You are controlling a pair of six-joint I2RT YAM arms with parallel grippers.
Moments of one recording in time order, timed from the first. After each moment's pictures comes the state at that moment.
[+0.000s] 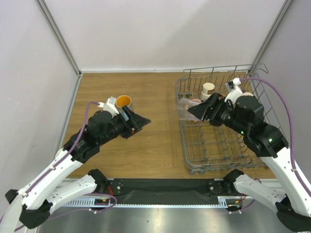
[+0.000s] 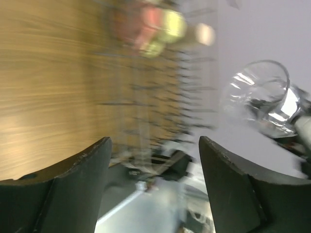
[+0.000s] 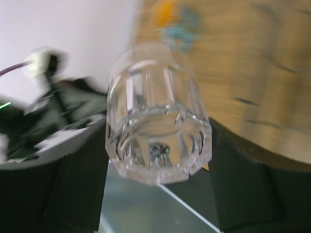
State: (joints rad) left arm -0.77 0.80 0.93 -0.46 0.04 -1.16; right arm 0.60 0.85 1.23 -0.62 -0.19 0.83
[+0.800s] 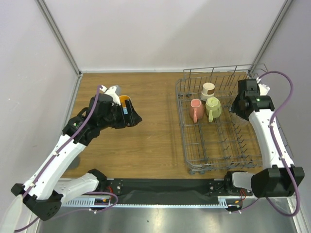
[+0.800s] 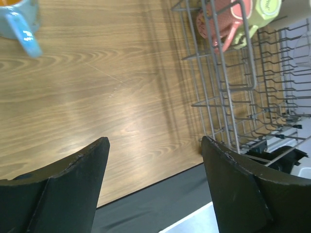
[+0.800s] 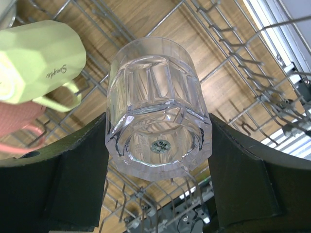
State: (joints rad) left arm -0.59 0.99 1.19 -0.84 0.03 -0.62; right arm 0.04 1.23 1.32 -1.07 0.46 0.55
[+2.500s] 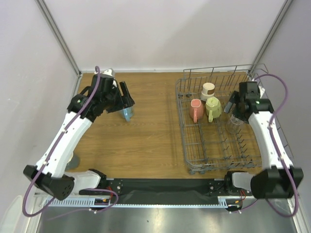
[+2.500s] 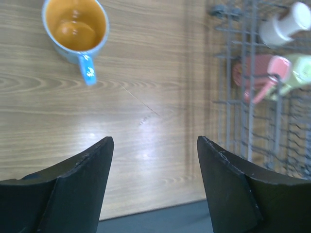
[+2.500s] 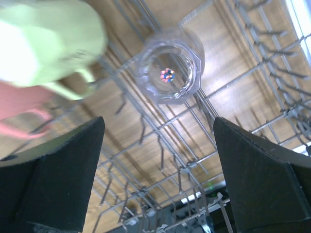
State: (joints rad) left arm -0.43 1.23 1.46 -0.96 -0.06 -0.60; right arm 0.01 1.26 1.22 -0.97 0.31 0.47
